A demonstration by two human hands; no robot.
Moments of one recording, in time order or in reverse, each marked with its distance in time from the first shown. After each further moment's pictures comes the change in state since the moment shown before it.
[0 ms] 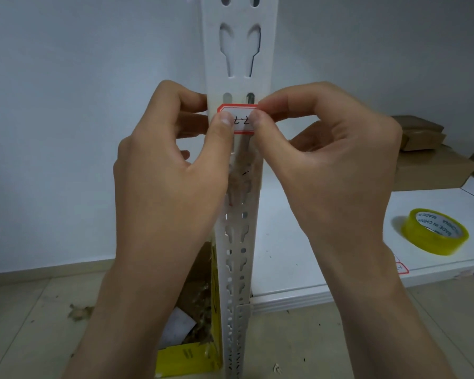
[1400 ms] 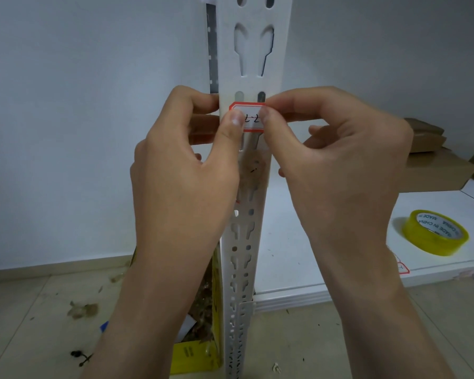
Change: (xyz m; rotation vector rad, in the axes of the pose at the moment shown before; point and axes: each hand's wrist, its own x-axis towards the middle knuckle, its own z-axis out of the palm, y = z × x) left_hand -0.004 0.002 0.002 -0.051 0.023 -0.032; right_hand -0.003 -0.005 0.003 -0.035 0.058 0.015
